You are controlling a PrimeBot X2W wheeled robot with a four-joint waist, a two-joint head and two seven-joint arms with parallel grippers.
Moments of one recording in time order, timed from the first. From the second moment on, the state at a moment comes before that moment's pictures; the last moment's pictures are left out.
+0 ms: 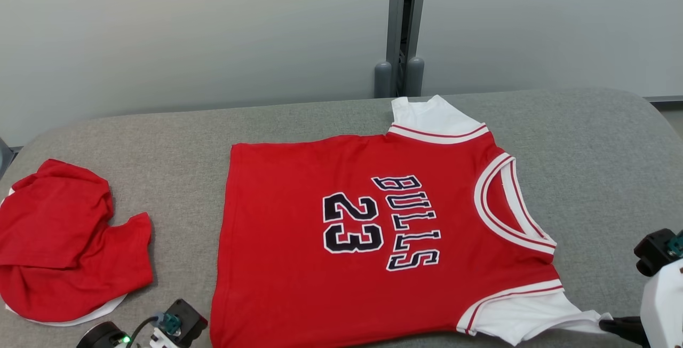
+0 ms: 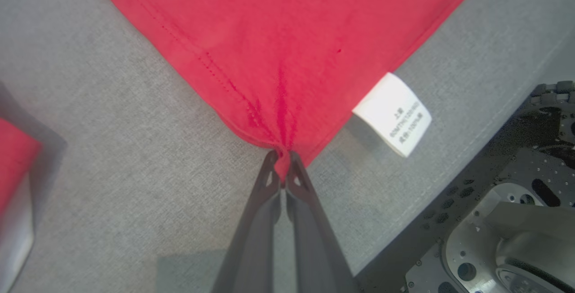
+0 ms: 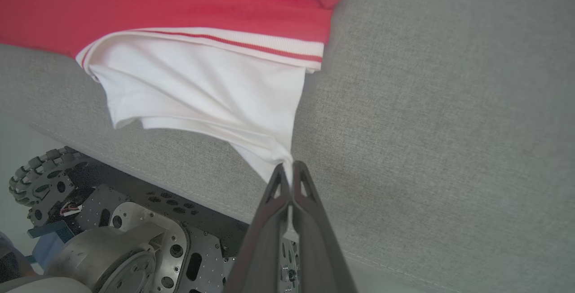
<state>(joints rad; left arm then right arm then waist) -0.39 0.74 -1.19 0.22 -0.85 -0.02 0.22 -0.58 -1.01 1.24 0.21 1.32 0.13 0.43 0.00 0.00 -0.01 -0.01</state>
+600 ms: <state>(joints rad) -0.34 0.79 -1.09 0.05 -1.06 0.04 0.23 -0.54 -0.96 1.12 0.21 1.30 0.13 0.34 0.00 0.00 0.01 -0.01</state>
